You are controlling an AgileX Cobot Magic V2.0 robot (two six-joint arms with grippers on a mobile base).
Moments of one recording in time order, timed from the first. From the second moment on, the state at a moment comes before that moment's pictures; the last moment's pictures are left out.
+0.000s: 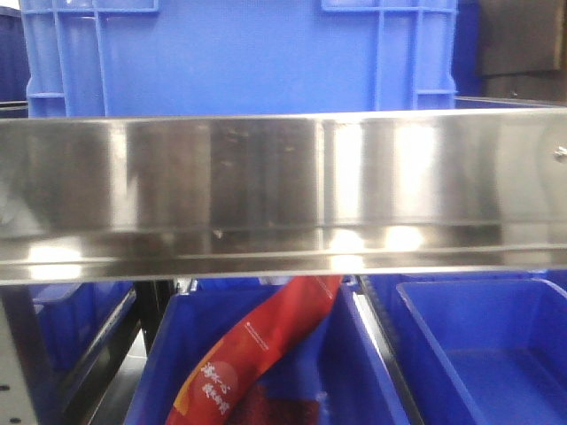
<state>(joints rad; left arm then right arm) 0.10 0.21 -0.59 -0.10 0.23 0.16 0.07 0.38 -0.55 0.08 0.28 0.02</state>
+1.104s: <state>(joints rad) 0.02 0.21 -0.59 -0.10 0.23 0.16 0.07 0.38 -0.55 0.08 0.28 0.02</state>
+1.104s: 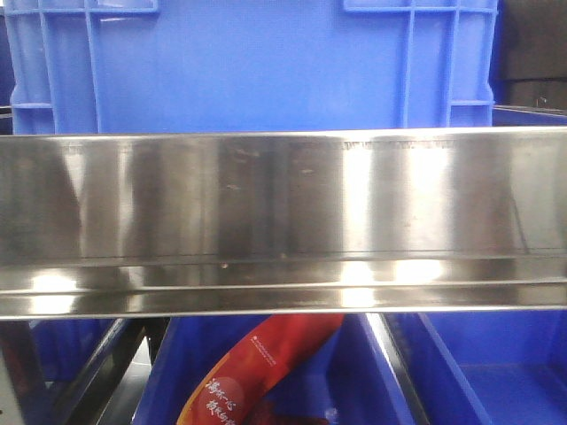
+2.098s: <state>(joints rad) 0.02 0.44 -0.79 -0.21 0.41 0.17 0.10 0.49 -0.74 0.08 0.29 -0.08</state>
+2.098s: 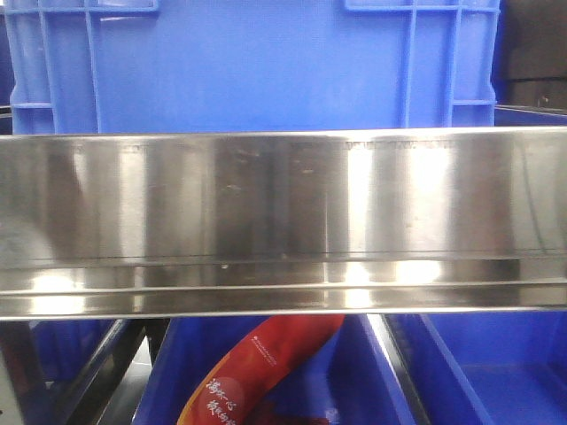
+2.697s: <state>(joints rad) -0.32 0.96 -1.20 -0.27 0.49 0.21 0.45 0.97 -1.00 0.09 0.17 -0.09</state>
